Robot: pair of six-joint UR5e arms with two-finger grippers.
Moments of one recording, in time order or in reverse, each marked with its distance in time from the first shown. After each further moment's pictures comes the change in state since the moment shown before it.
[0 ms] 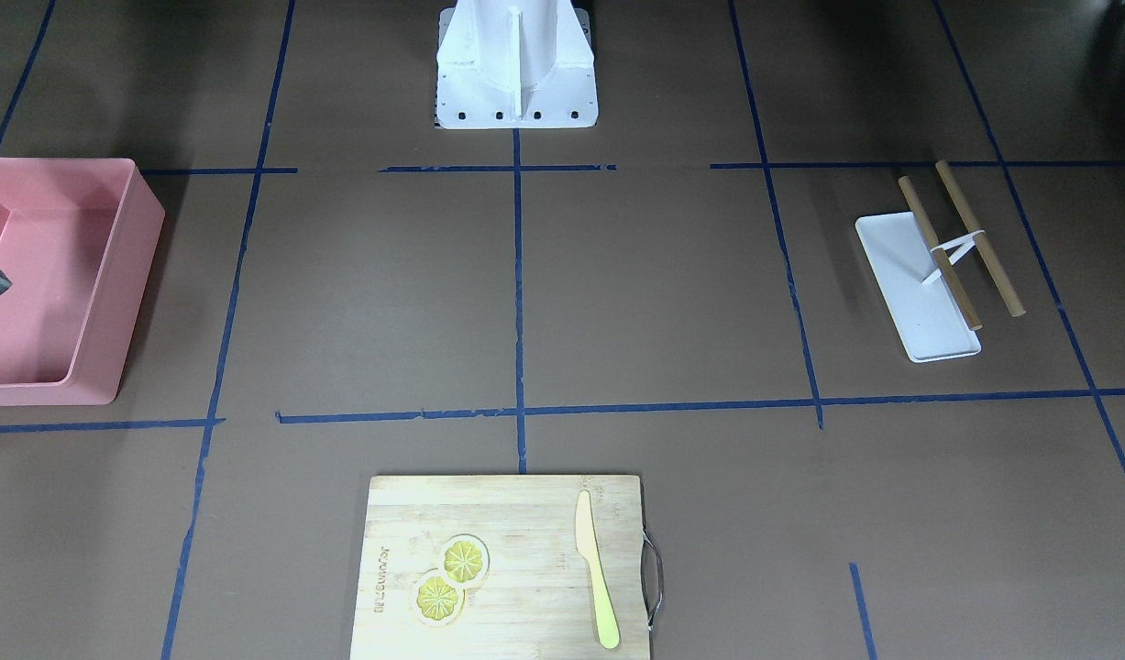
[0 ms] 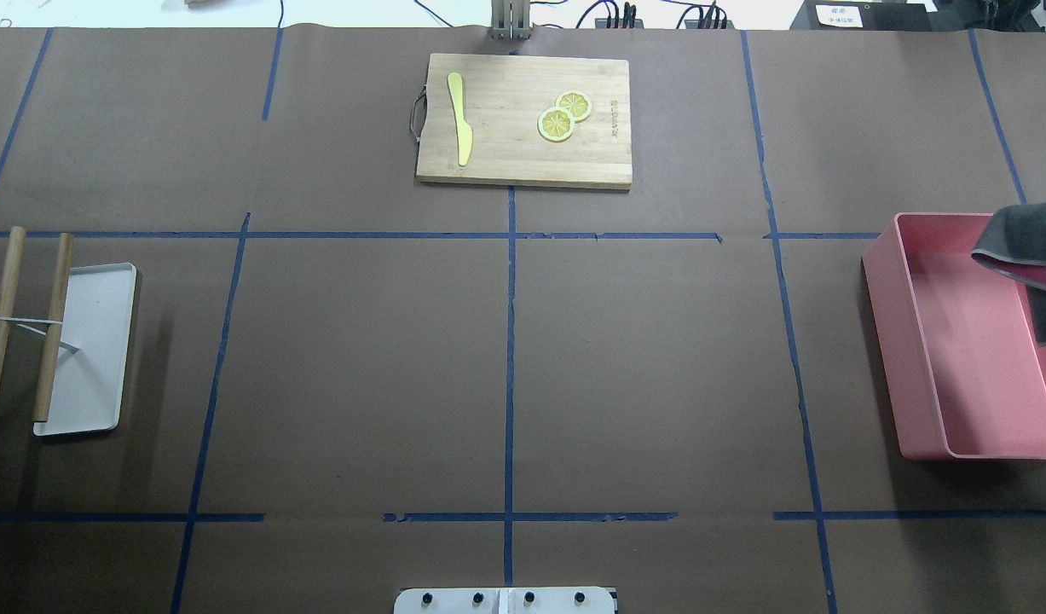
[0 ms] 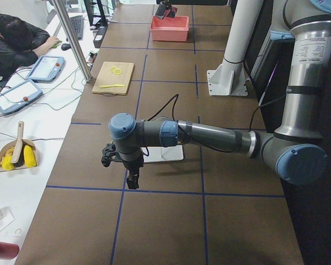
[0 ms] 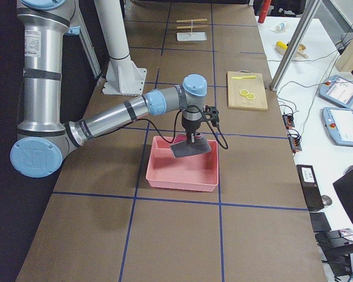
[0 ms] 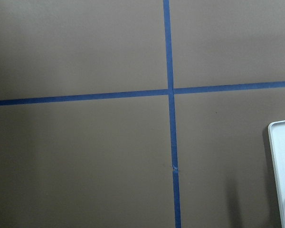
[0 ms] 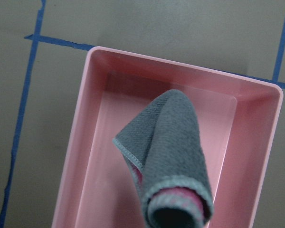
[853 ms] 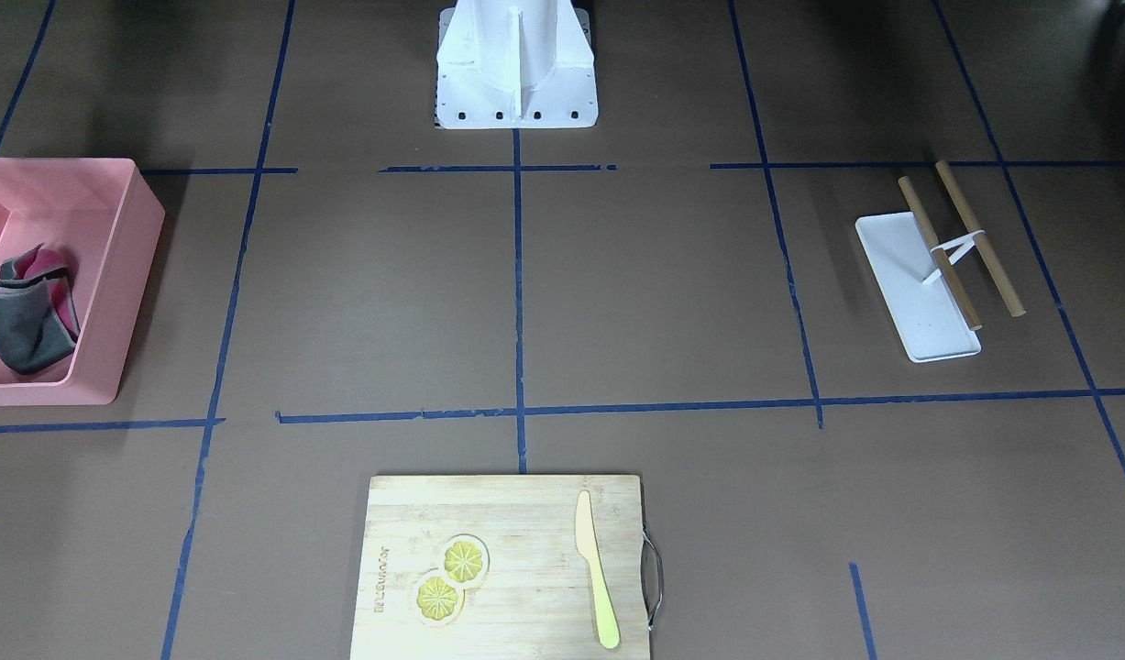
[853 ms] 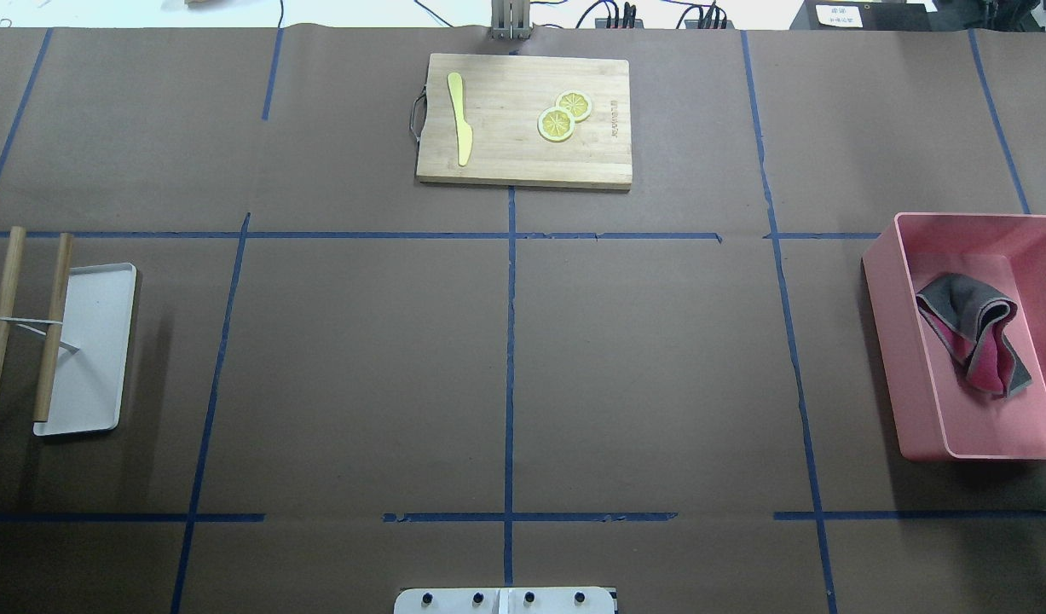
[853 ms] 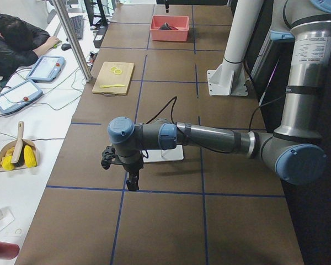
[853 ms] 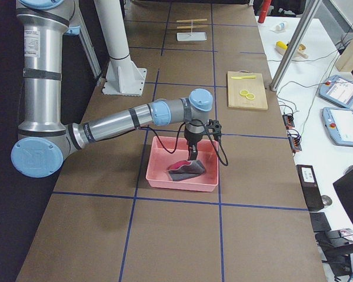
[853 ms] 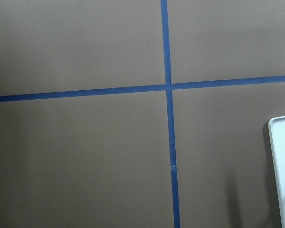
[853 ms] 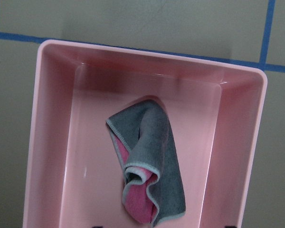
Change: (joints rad) left arm 0.001 -0.006 0.021 -0.007 -0.008 0.008; right arm 0.054 0.043 -0.119 0.009 0.041 0.002
